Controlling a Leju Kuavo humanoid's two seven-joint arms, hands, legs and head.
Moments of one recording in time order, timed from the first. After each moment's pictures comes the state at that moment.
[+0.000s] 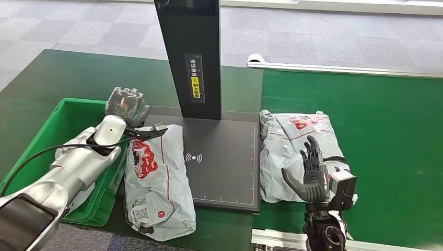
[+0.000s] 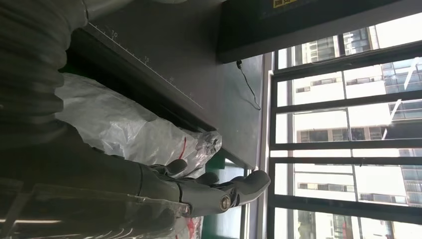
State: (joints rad) left arm -0.92 0.22 -0.73 -0.56 -1.44 0.29 0.11; right arm -0.08 0.07 0.04 -1.26 -0.07 0.15 -0.42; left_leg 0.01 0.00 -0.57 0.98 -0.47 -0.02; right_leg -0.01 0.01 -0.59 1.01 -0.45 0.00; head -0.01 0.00
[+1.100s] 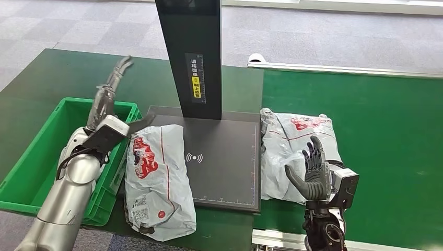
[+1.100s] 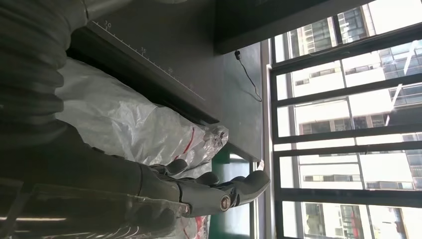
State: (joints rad) left arm -0.49 0.17 -0.25 -1.41 -0.49 0.01 -0.46; right arm -0.10 0.04 0.06 -1.21 -0.15 0.10 -0.43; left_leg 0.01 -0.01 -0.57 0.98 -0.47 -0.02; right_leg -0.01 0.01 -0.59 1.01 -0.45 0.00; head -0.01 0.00
